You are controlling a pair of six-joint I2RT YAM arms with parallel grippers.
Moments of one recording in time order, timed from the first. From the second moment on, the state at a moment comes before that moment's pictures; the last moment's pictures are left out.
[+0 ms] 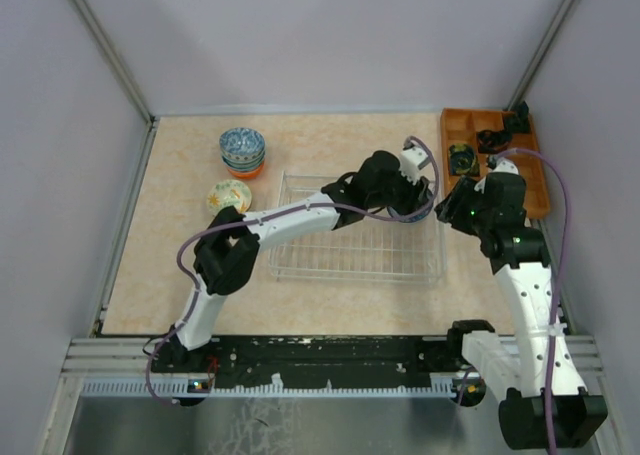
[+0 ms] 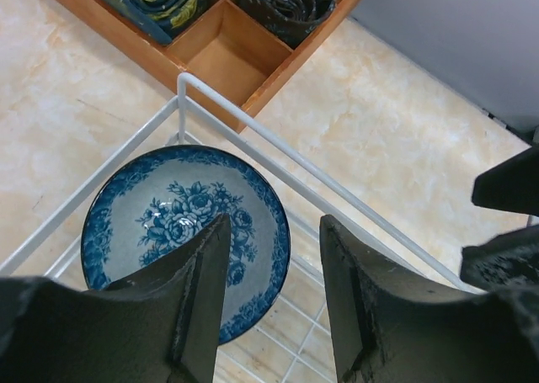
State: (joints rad) left arm -0.99 2.12 1.73 0.06 0.13 -0.21; right arm 0.02 0.85 0.92 -0.70 -0.09 0.45
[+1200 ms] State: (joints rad) left arm -1.02 2.20 1.77 -0.01 0.10 -0.12; right arm 0.00 0.85 0.94 -0.72 -0.12 0.45
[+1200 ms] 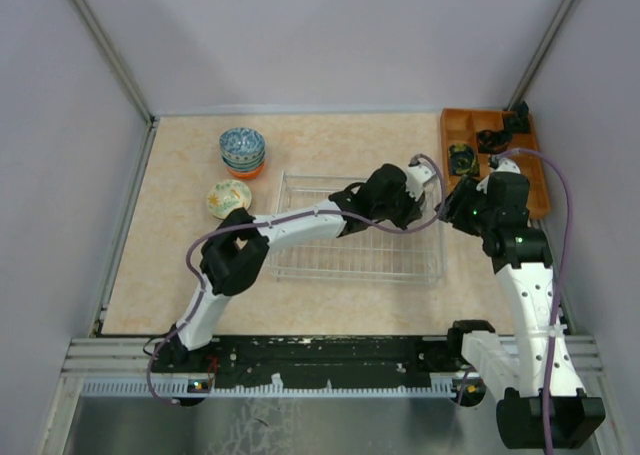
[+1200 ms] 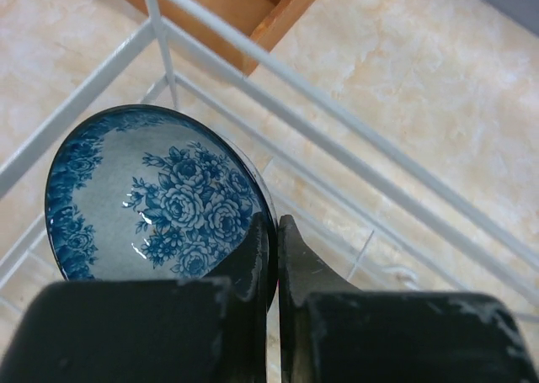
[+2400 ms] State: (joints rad) left arm -0.84 1.64 1.22 0.12 0.20 -0.33; right arm 0.00 0.85 0.93 -0.69 -0.17 0.45
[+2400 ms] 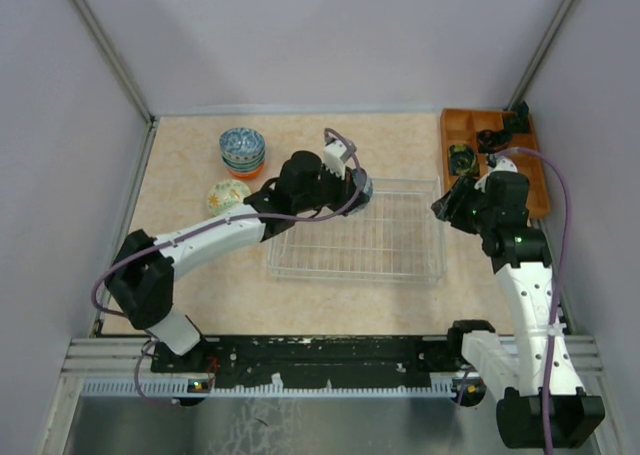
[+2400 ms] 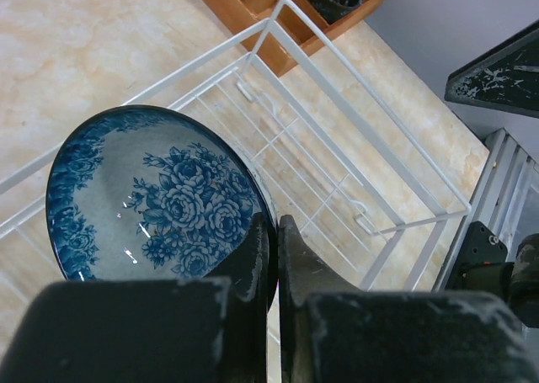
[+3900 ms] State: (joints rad) left arm -0.39 1.72 0.65 1.18 0.66 -1.05; right arm 0.00 0.93 0.87 -0.61 -0.21 0.46
